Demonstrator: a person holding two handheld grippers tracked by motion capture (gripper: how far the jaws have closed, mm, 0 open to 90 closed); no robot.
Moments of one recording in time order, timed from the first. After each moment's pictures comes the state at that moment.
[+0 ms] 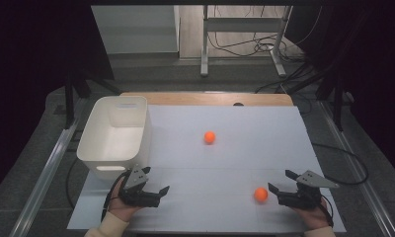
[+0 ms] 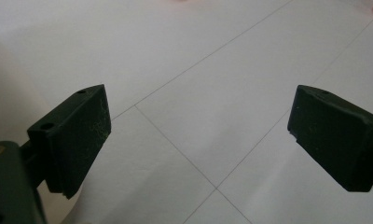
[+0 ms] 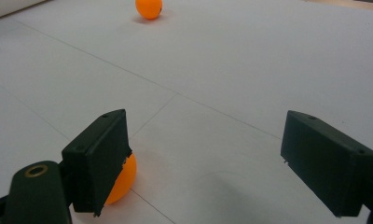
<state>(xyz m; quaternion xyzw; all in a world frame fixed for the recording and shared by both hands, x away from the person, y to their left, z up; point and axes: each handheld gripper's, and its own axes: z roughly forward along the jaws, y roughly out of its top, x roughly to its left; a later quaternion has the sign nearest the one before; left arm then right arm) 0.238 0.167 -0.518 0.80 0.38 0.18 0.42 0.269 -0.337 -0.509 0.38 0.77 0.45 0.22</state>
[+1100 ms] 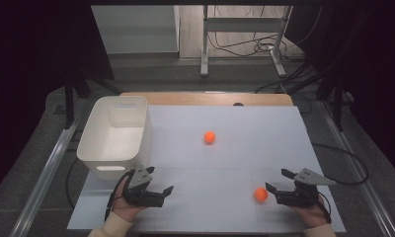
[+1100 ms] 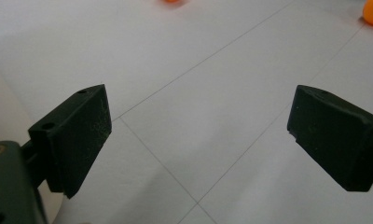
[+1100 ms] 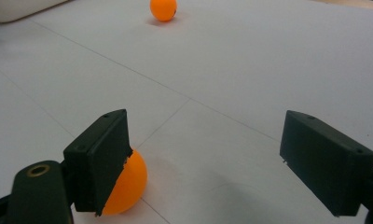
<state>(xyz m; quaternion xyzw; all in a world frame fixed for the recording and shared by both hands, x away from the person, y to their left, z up) 0.238 0.156 -0.511 0.80 0.38 0.18 0.43 0.275 -0.333 -0.510 0.36 0.78 0.46 0.20</state>
